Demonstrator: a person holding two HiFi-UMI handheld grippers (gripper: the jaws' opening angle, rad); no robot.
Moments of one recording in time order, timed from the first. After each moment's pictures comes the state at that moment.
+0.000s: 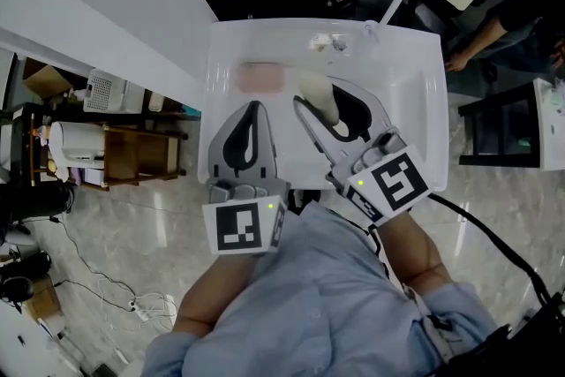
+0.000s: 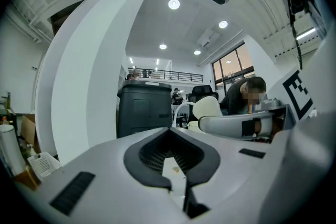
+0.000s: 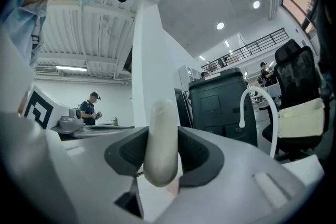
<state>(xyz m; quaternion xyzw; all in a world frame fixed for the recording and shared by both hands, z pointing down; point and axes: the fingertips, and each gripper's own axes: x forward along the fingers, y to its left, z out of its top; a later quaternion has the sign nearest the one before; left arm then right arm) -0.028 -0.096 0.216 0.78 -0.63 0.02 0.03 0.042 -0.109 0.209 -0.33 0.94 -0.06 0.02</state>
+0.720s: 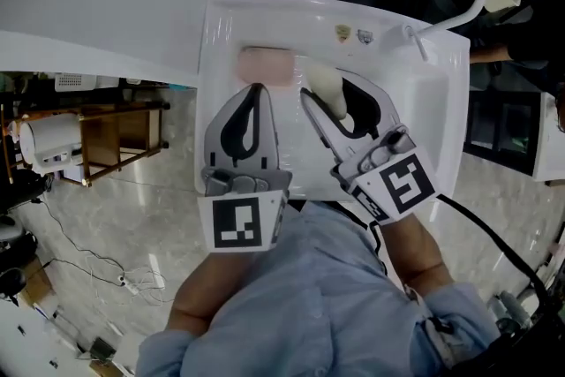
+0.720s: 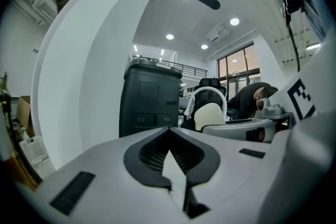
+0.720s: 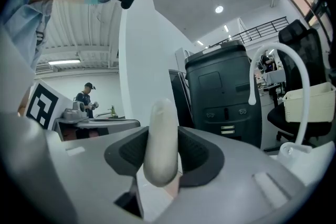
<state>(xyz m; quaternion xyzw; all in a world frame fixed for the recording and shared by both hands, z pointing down) -0.080 -0.182 0.283 0.78 -0.62 0.03 0.11 -0.012 -0.189 0.283 -0.33 0.94 -0.11 -0.05</state>
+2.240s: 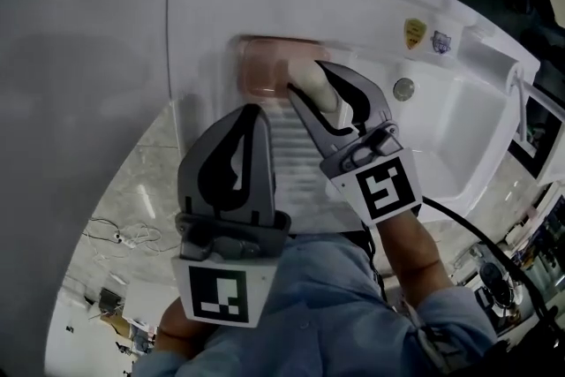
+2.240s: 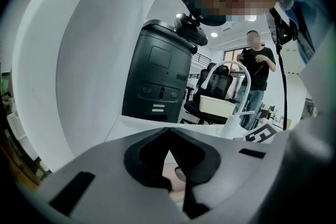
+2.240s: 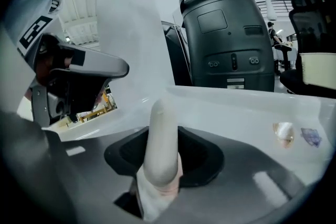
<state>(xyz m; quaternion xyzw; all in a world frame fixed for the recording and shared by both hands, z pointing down) -0.131 -0.250 0.401 0.78 -0.57 0.08 0.23 -0.081 -0.253 0.493 -0.30 0.91 -0.18 -0.21</state>
